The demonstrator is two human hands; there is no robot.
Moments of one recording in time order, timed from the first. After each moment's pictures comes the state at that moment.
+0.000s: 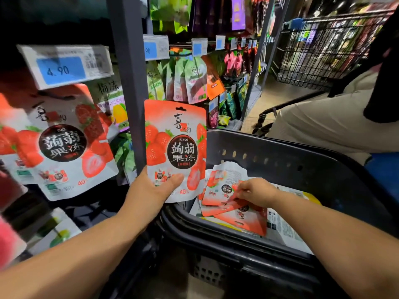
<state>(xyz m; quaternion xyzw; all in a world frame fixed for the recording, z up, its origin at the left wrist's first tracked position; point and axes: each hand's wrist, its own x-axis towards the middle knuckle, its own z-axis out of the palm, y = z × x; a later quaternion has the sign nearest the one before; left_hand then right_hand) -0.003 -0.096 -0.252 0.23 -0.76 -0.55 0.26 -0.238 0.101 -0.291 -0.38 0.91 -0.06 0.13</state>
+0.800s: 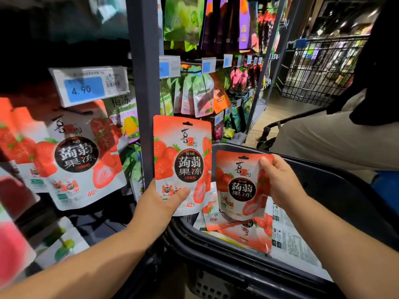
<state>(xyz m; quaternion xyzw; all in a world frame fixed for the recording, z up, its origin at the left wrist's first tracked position) -0.003 -0.092 -0.252 0.25 -0.74 -0.56 0.27 -0.211 0.096 -0.222 -0.19 0.70 -0.68 0.11</state>
